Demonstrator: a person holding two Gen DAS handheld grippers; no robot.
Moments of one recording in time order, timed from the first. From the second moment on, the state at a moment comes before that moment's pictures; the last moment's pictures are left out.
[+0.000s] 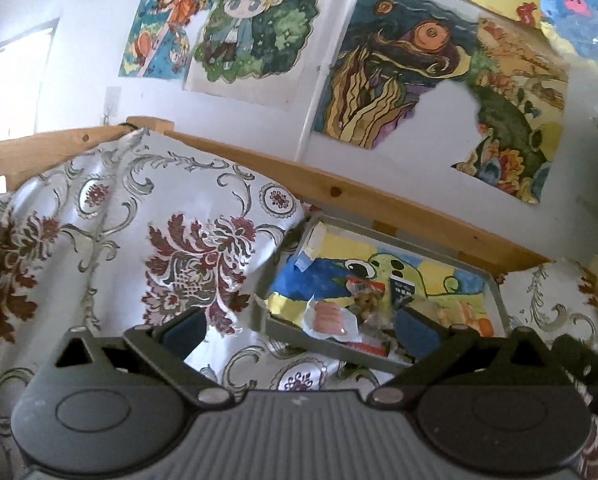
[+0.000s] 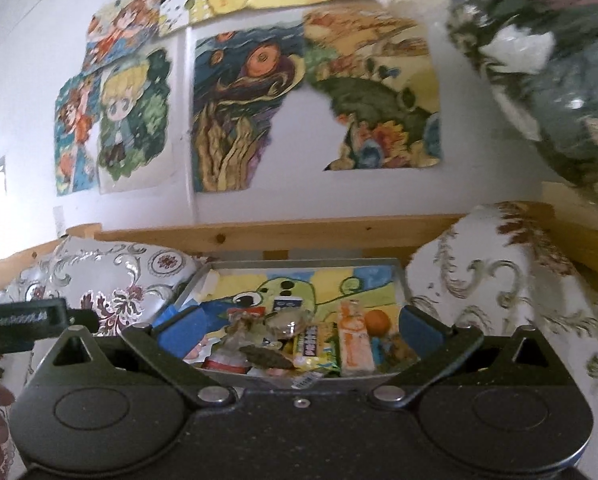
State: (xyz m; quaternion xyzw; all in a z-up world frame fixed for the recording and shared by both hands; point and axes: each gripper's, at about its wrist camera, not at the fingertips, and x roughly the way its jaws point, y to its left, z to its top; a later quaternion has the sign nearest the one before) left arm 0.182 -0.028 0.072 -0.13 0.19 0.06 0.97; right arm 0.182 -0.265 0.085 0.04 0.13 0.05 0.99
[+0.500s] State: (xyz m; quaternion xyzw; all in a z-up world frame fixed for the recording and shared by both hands) left arm 0.114 -0.030 0.061 -0.09 0.17 0.05 0.98; right arm 0.115 -0.261 0.069 0.04 0.14 0.03 0.99
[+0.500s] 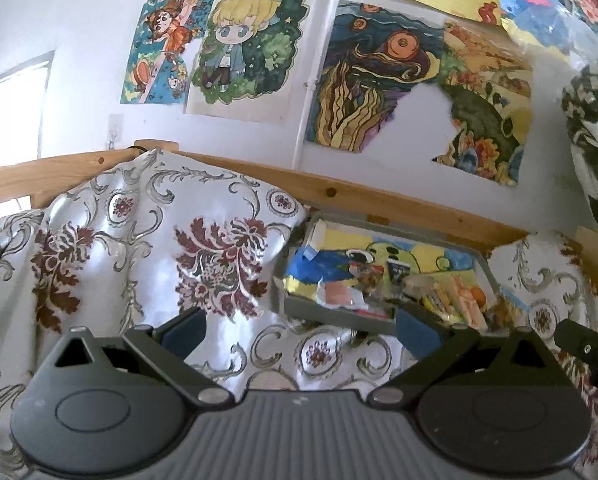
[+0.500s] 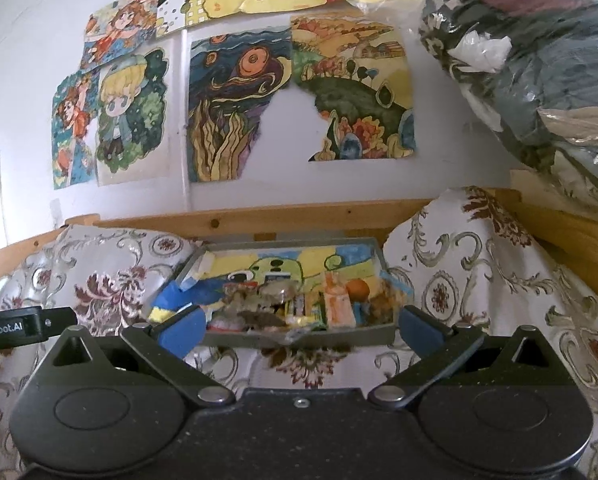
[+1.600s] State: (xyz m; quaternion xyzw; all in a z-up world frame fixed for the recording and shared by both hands) left arm 0.041 -0.009 0.011 -0.04 0.21 0.04 0.98; right arm 0.037 -0.239 0.019 0.05 0.20 -0.02 0.98
